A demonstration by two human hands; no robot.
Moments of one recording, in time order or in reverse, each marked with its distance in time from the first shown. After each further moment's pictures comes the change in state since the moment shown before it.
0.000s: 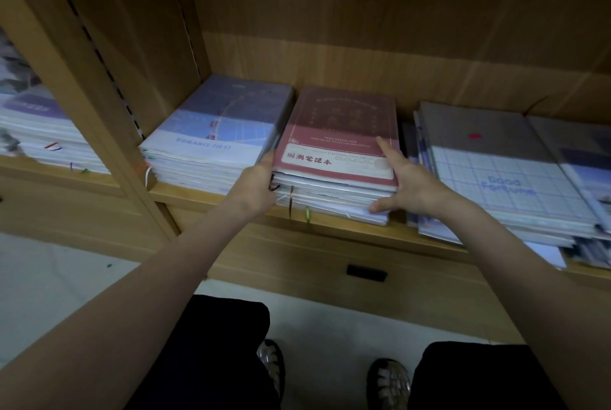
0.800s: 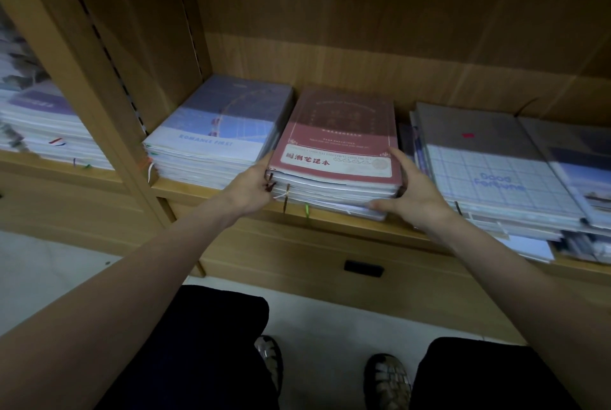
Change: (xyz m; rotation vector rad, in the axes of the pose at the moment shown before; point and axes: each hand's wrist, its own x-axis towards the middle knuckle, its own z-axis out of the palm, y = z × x) left_hand -0.009 -0.012 -0.004 -0.320 -0.164 -0.047; right_hand -0.033 -0.003 0.018 0.418 0.211 0.056
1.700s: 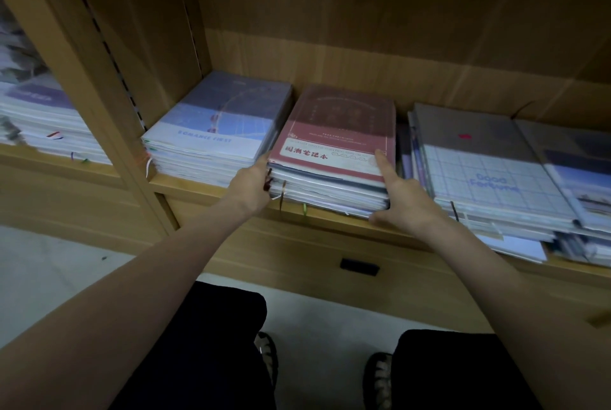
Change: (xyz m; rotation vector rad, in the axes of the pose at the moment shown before) left_hand 0.001 0.003 0.010 0.438 0.190 -0.029; right_hand 0.000 0.000 0.004 -0.596 -0.118 -0.065
